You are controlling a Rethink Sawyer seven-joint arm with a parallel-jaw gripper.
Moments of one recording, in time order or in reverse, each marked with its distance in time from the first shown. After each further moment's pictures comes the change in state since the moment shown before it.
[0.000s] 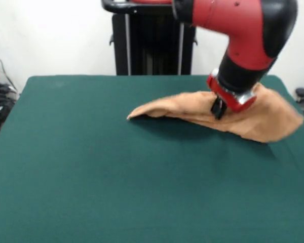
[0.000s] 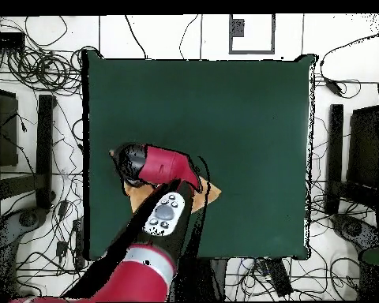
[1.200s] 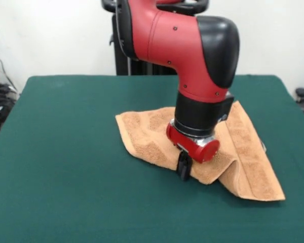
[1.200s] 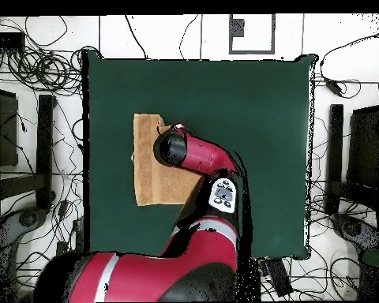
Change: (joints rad) arm -0.258 0.037 0.182 -0.040 -0.036 -0.496 -0.080
